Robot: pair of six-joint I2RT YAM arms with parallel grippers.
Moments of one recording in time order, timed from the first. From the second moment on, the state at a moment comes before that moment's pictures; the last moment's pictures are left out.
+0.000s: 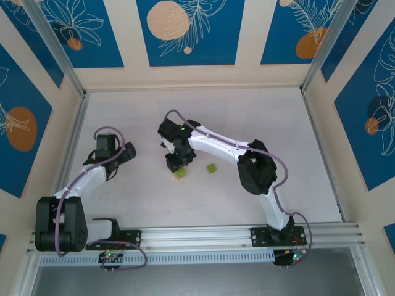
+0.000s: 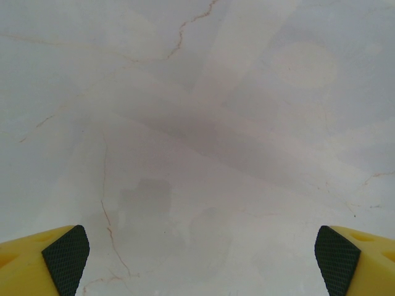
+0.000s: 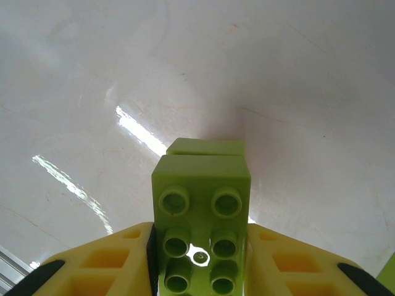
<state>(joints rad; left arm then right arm) -0.02 1.25 0.62 -0.23 -0.08 -0.45 0.91 2.13 1.85 -1.12 -0.14 0.25</state>
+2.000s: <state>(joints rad) -0.02 1.23 0.60 -0.23 -0.08 -0.45 0.90 2.13 1.85 -1.16 -0.08 0.18</state>
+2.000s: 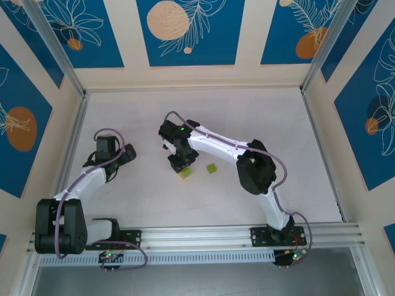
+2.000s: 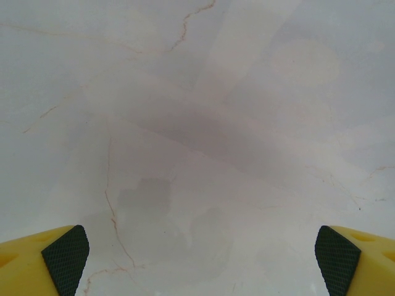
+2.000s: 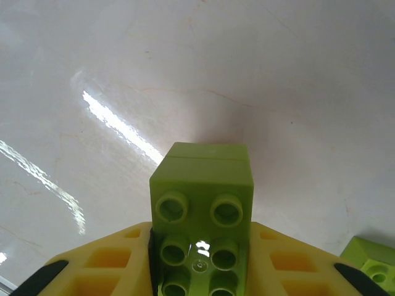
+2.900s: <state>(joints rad) -0.02 1.23 0.60 -0.23 -0.08 -0.45 0.79 1.99 1.95 -1.16 -0.10 0.12</state>
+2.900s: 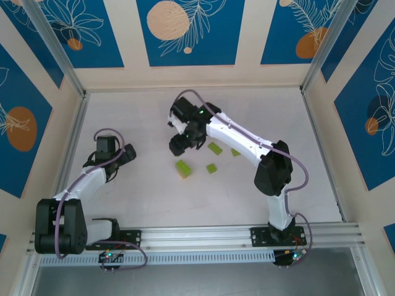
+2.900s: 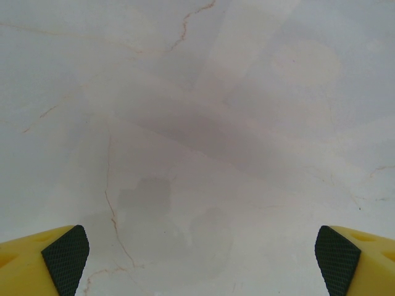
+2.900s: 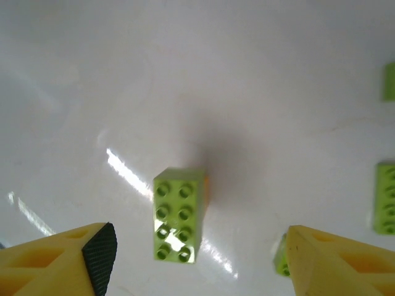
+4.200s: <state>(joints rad) -0.01 1.26 0.60 -0.23 -0.08 -0.45 0.50 2.51 2.28 -1.08 -0.12 -0.17</state>
